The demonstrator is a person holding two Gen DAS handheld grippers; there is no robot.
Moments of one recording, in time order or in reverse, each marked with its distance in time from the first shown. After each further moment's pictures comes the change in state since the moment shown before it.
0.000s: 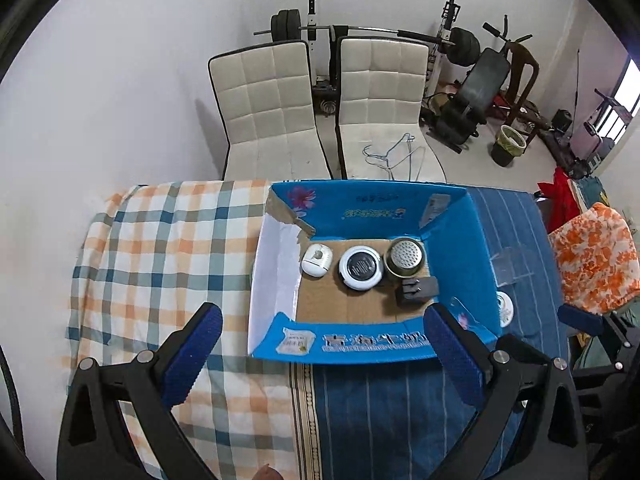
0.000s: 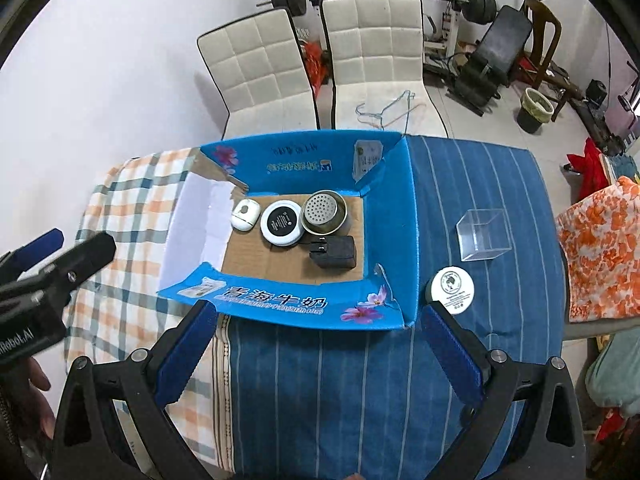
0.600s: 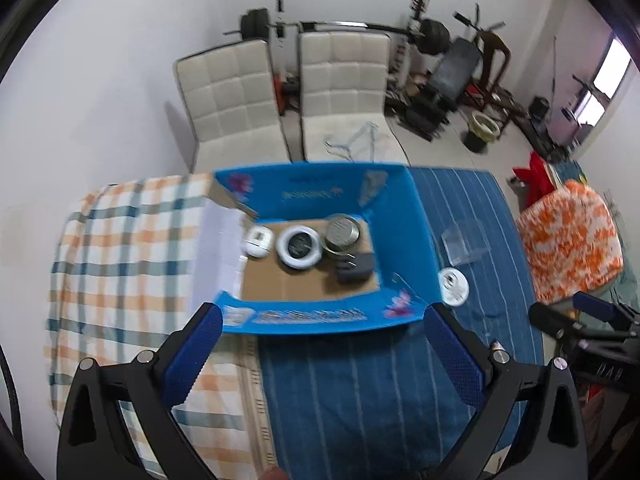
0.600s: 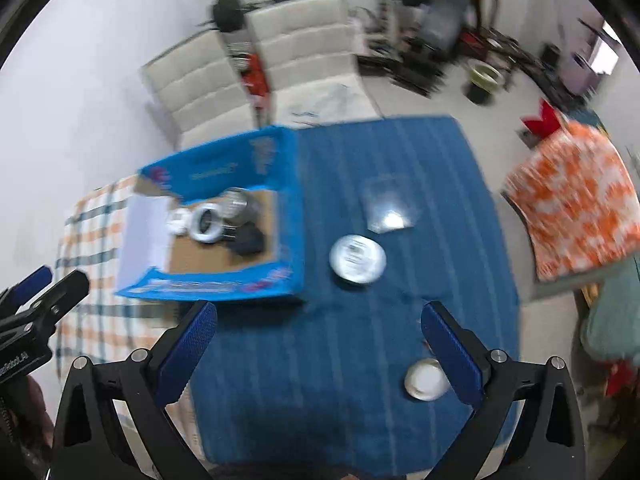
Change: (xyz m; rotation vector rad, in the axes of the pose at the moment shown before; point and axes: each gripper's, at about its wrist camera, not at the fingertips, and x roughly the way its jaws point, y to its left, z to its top) left arm 0.001 -0.088 -0.028 0.061 0.031 -0.069; right arm -0.027 -0.152 -0.050 0.211 0.029 -0.117
